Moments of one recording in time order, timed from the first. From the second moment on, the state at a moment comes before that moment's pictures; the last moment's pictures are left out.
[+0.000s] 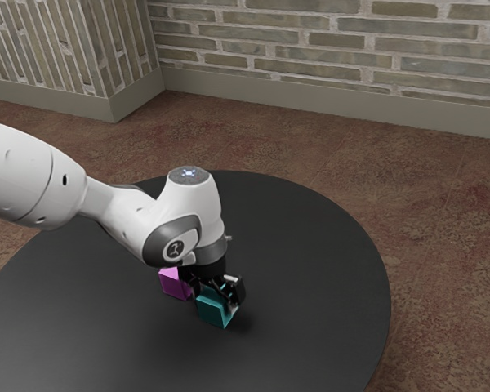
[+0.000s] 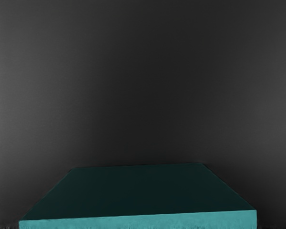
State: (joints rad) arm -0.30 0.23 0.04 -2.24 0.03 2.49 2.90
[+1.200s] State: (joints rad) arm -0.29 0.08 0.10 -2.24 0.04 2.45 2.90
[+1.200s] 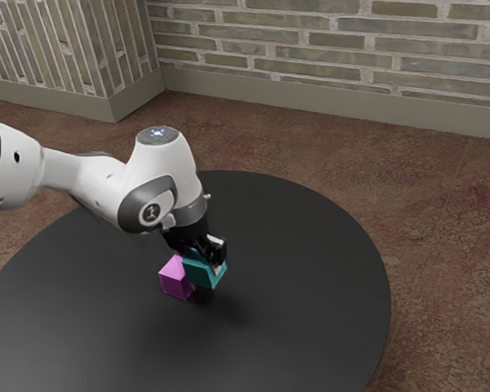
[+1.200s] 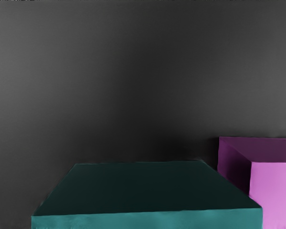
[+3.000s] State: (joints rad) arm -0.30 0.07 0.23 -2.24 0.09 2.36 2.90
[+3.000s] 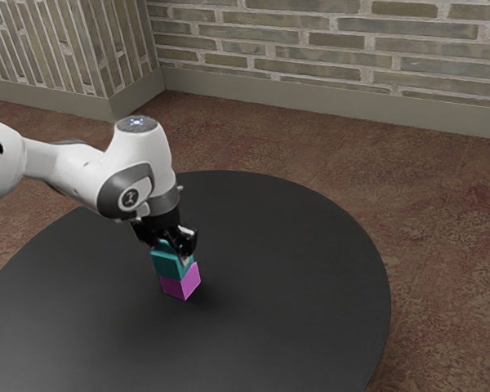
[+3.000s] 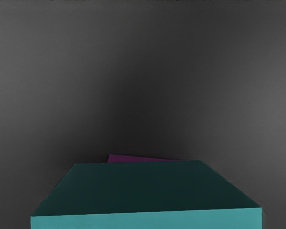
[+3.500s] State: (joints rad) arm -0.30 0.08 0.23 -2.24 0.09 2.37 2.90
